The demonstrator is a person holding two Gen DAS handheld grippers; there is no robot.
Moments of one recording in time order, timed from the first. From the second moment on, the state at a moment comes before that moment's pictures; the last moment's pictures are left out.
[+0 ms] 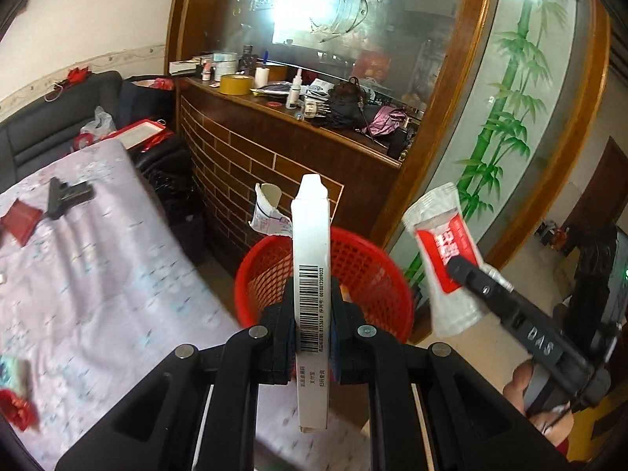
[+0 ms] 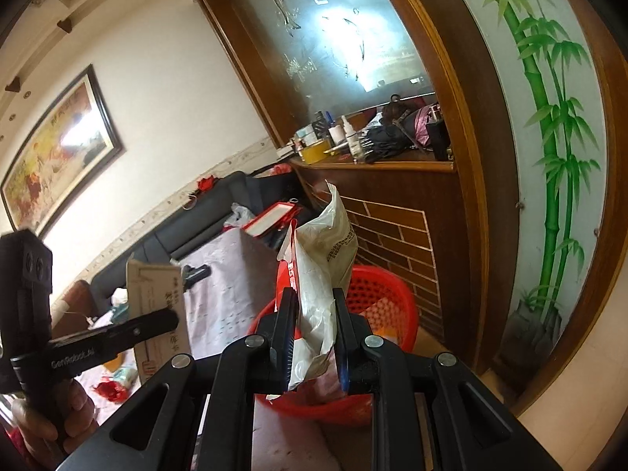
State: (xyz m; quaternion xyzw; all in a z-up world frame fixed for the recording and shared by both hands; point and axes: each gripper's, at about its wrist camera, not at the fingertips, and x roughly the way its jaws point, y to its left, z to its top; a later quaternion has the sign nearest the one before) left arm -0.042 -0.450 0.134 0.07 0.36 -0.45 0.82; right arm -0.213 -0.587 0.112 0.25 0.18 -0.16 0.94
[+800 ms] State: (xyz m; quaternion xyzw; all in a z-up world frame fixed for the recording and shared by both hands) left arm -0.066 -0.343 0.122 0.07 0.36 -0.38 0.85; right arm -0.197 -0.505 0.103 0.18 0.25 -0.11 0.94
